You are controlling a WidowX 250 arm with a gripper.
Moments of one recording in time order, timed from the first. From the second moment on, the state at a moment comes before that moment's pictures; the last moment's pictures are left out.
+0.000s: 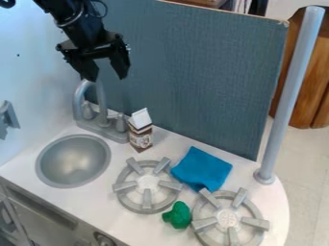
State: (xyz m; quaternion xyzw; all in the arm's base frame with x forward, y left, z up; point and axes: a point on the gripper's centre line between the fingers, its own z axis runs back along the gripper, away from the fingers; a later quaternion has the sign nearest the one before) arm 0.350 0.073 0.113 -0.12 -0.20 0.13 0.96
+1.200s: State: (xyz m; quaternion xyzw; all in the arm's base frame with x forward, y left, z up) arm 0.457 0.071 0.008 -0.06 -0.22 -0.06 0.97
